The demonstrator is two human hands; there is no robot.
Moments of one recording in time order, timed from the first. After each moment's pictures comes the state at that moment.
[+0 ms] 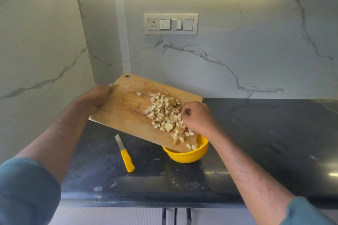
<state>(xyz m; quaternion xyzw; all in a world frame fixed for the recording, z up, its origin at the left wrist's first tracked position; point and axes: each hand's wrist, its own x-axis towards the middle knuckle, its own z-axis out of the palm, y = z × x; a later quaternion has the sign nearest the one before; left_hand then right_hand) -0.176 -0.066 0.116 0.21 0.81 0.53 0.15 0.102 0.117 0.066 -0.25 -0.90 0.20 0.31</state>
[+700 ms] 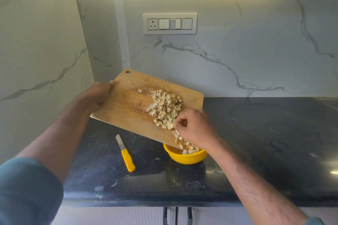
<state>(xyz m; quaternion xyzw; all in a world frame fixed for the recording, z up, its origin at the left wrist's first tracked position) -0.180 -0.061 0.123 0.20 0.81 0.53 0.14 0.118 0.085 0.057 -0.19 -0.91 0.19 0.31</state>
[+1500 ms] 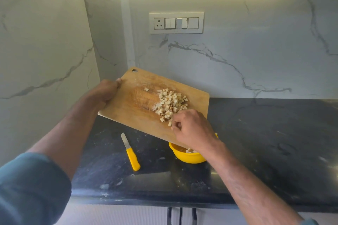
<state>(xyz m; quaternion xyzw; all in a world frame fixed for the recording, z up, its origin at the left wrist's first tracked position) -0.179 -0.061 0.124 0.22 0.81 0.53 0.13 0.103 0.065 0.059 -0.15 -0.93 0.06 0.32</state>
